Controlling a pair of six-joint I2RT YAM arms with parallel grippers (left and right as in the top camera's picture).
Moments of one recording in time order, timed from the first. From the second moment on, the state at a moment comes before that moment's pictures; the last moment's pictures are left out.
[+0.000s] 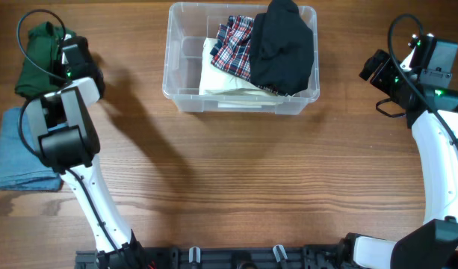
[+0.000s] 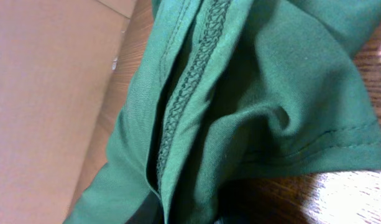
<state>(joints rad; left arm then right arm) 0.26 2.43 1.51 0.30 -0.78 0.53 -0.21 1.47 1.22 -0.59 -0.01 0.36</state>
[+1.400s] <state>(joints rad) 0.05 1.73 1.50 -0.51 -0.08 -0.39 -0.21 1.47 1.22 -0.59 -0.01 0.36</state>
